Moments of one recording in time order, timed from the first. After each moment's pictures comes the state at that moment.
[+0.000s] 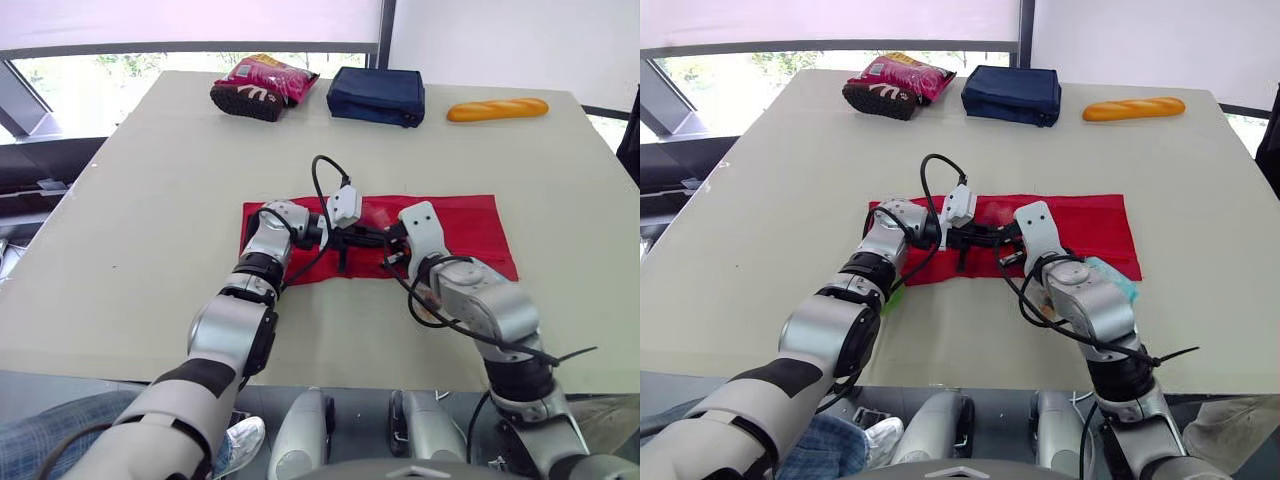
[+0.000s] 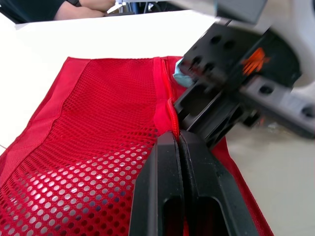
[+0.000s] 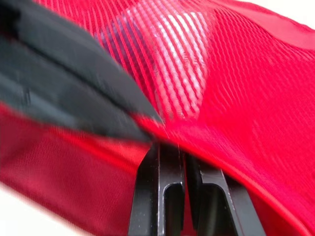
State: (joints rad) left arm -1.03 0.21 -0.07 1.14 -0.06 -0.37 -1.48; right arm -0.46 -0.10 0.22 -0.30 0.17 1.09 0.06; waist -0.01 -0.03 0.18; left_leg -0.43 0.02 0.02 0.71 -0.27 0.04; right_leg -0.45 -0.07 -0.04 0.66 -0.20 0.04
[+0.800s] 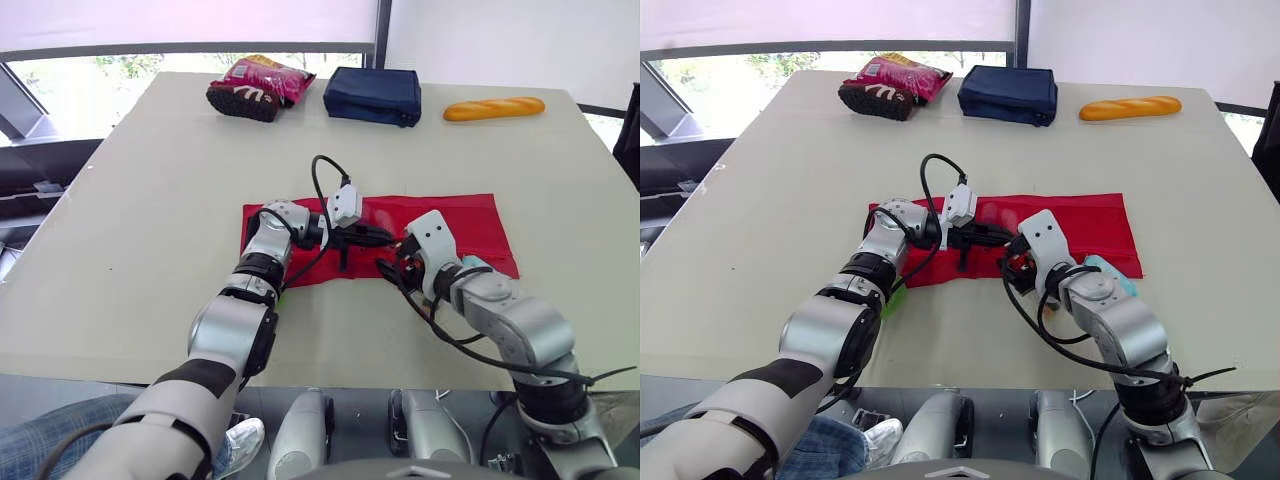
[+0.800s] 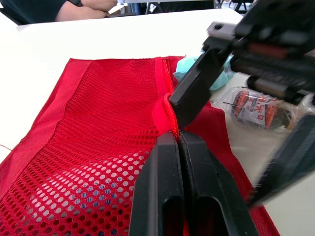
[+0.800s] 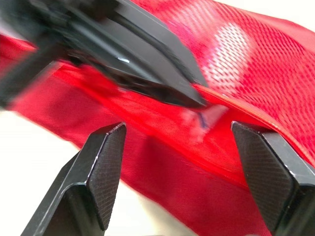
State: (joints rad) left arm -1.03 0.21 -0.08 1.14 -0.06 -0.37 -1.45; right arm -0.37 -0.27 0.21 -0.55 0.28 1.13 0.29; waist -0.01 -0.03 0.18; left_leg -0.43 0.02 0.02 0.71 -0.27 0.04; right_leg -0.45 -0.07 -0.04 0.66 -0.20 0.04
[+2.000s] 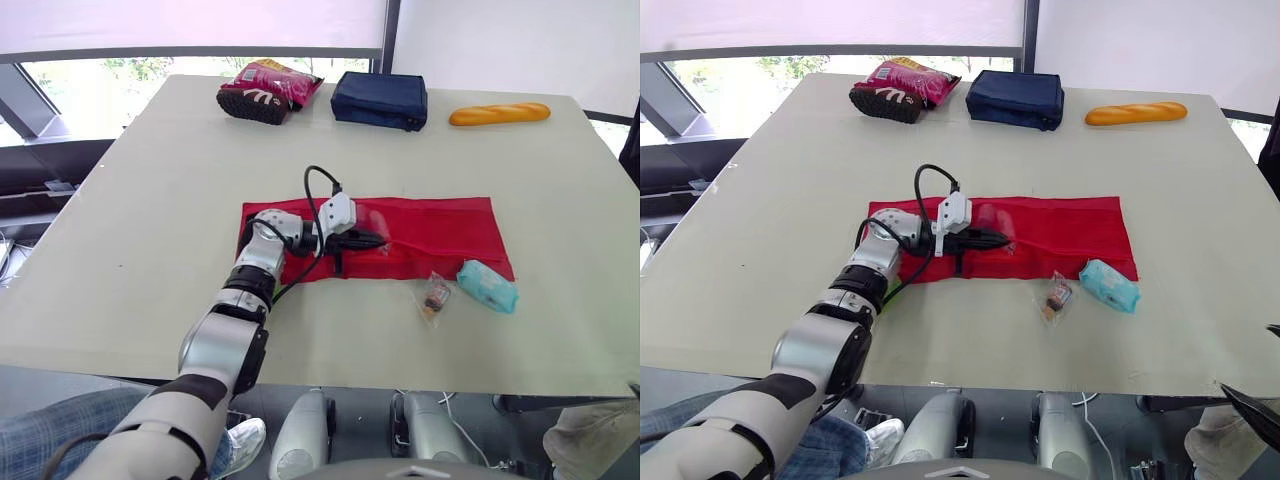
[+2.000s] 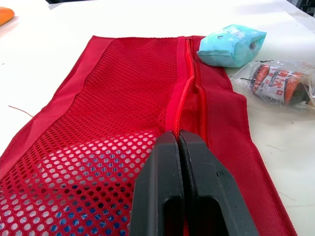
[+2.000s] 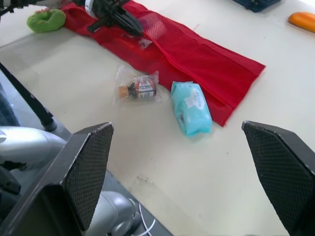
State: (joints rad) left arm -0.93 0.25 -0.11 0.99 -0.04 -0.30 -1.34; right arm 0.94 -0.62 -1.31 -0.74 0.99 0.42 1.22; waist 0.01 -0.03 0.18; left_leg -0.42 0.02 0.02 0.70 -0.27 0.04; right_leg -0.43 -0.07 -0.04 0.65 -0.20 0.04
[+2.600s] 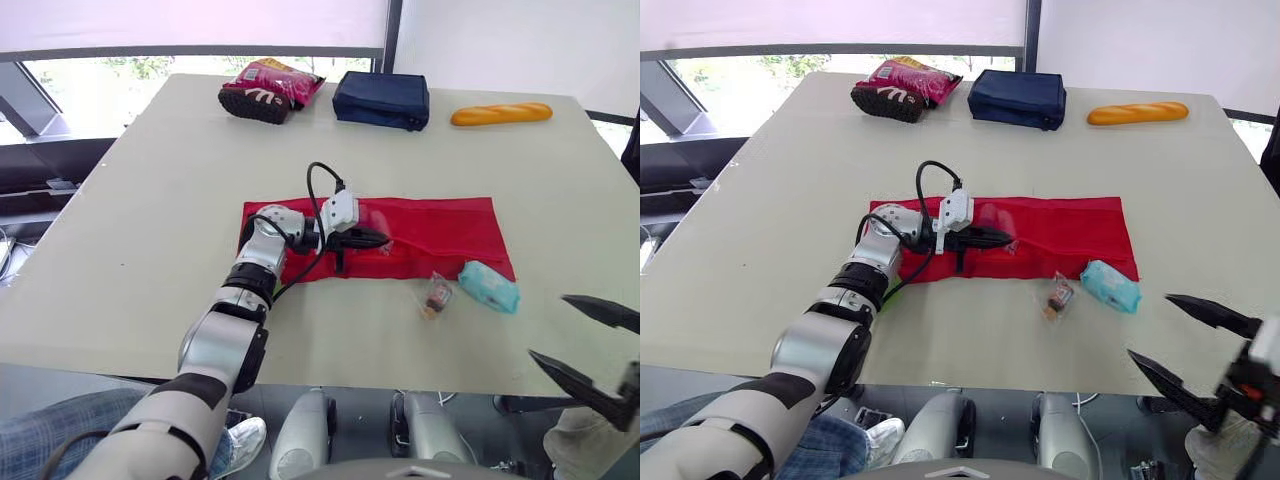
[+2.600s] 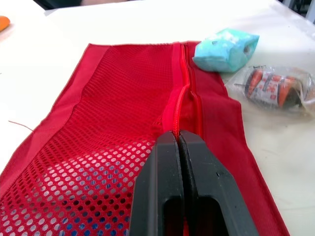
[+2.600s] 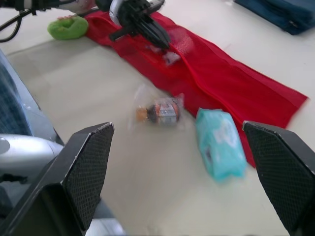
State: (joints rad) left arm -0.93 0.26 -0.13 0.95 -0.05 -0.29 -1.35; right arm 0.66 -0.66 -0.75 -0.87 0.74 0.38 0.94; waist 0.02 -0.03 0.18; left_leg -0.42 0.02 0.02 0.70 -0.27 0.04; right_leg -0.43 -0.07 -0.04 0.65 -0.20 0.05
